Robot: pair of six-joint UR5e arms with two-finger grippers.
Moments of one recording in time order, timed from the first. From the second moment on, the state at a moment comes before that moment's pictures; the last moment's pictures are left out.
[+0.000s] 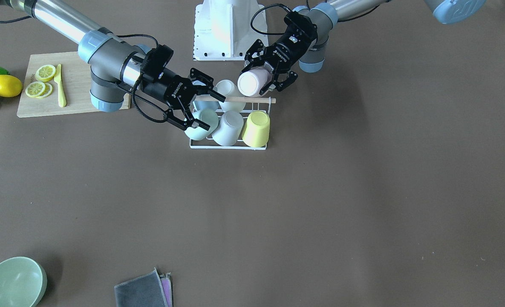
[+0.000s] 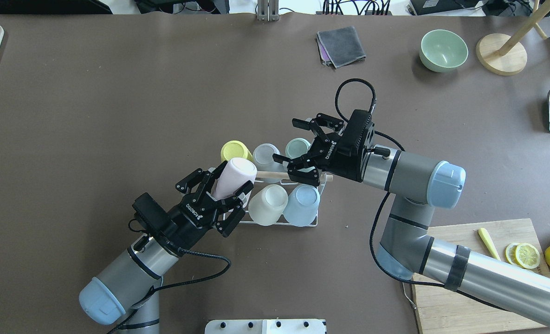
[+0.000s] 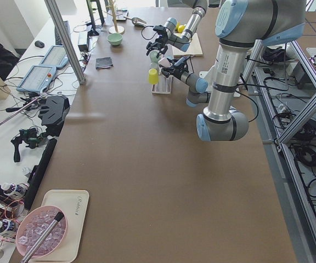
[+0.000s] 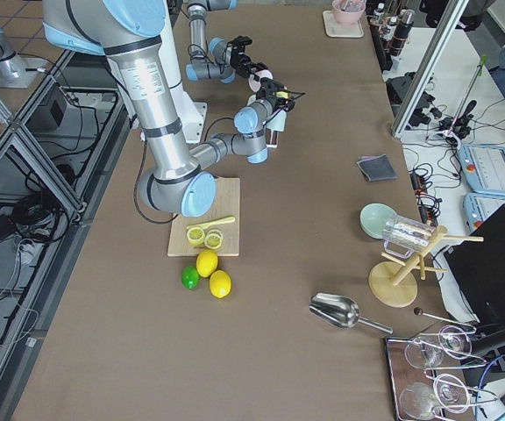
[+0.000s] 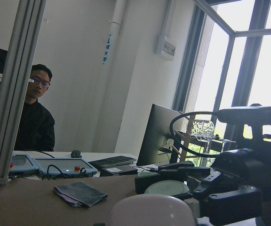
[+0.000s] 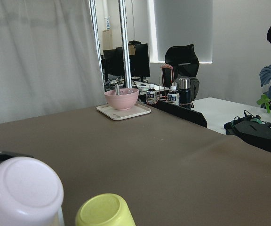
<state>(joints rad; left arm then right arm) -0.15 -2.05 -1.45 -3.49 -0.87 -0.34 0.49 -1.11 1.44 0.10 1.57 0.41</state>
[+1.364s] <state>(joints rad) -0.47 -1.99 -1.71 -3.15 -1.13 -0.33 0.42 -1.11 1.80 -0.57 1.60 0.42</state>
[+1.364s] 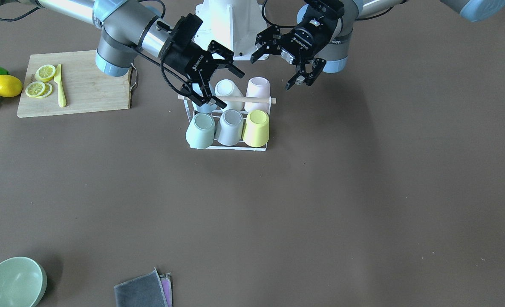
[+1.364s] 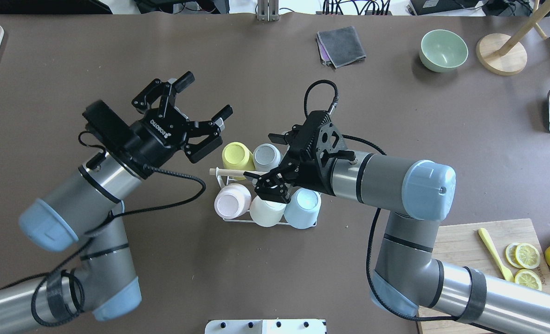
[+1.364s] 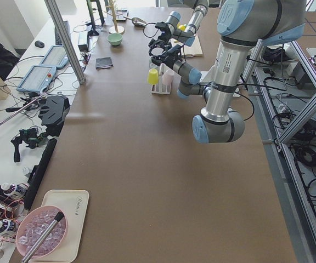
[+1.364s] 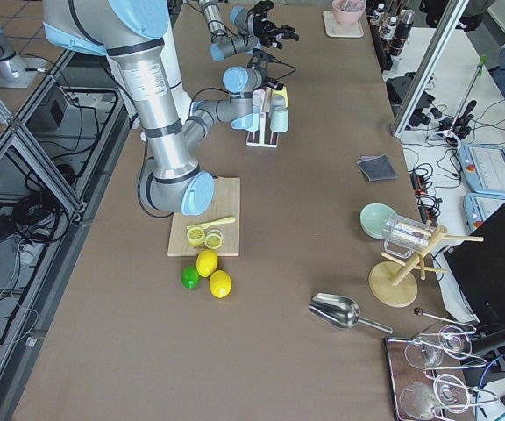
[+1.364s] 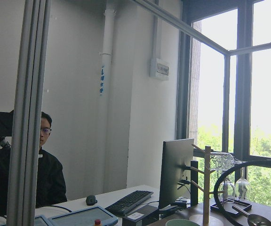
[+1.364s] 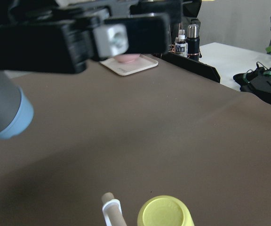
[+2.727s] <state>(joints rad) -1.24 -1.95 -1.49 -2.02 -2.15 -0.39 0.83 -1.30 2.03 -1.56 2.11 0.42</state>
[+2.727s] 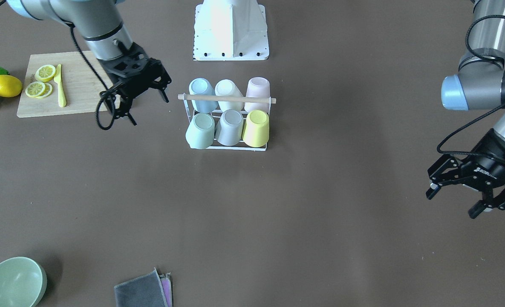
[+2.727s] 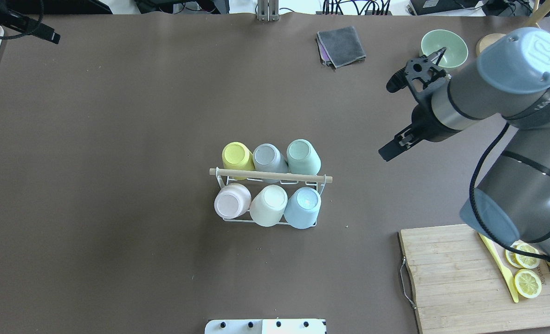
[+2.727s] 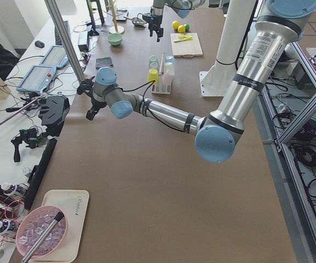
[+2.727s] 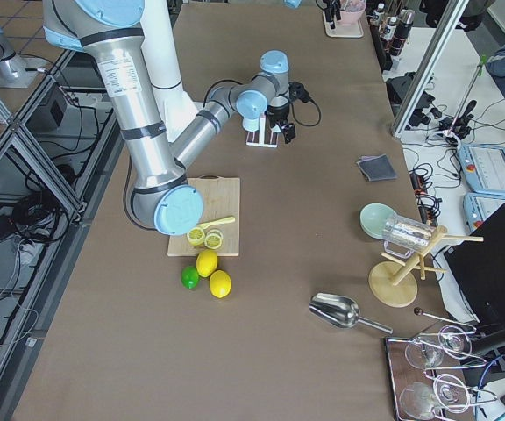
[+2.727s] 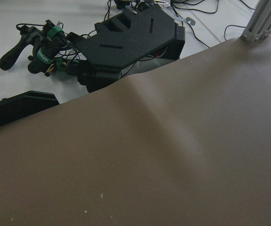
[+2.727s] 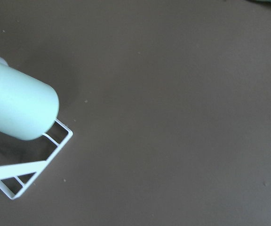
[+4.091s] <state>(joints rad) -1.41 -1.64 -1.52 -1.57 -2.25 -0.10 1.52 -1.67 1.68 -1.57 2.25 0.41</state>
